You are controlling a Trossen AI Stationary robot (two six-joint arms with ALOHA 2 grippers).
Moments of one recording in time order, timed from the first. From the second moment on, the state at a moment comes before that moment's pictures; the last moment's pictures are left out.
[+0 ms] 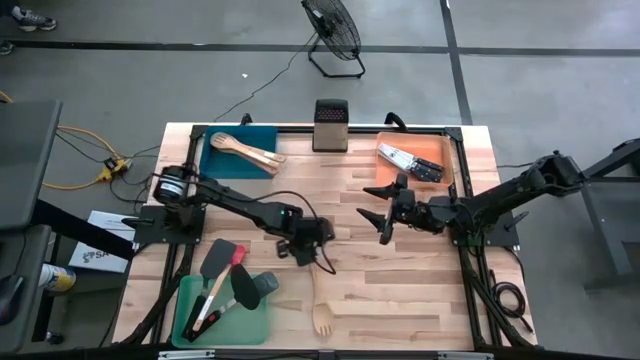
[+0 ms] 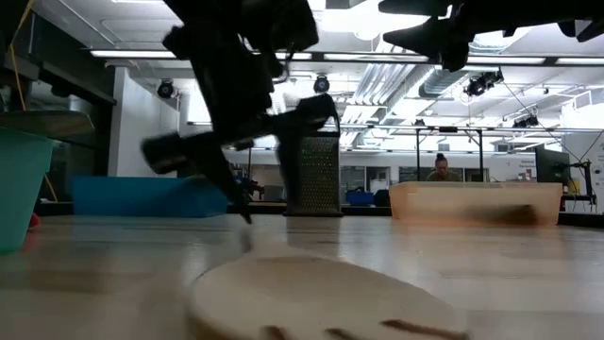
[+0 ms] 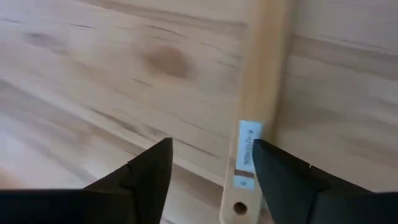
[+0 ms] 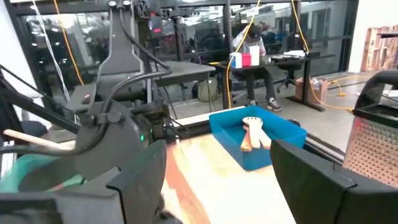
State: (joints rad) left arm -0.15 1.87 1.19 -0.37 0.03 1.16; right arm 0.27 1.14 0.46 0.74 0.58 0.10
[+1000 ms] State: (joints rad) left arm -0.16 1.90 1.44 -0.85 0.09 0.94; right arm 0.36 1.13 0.46 0.71 0.67 0.13
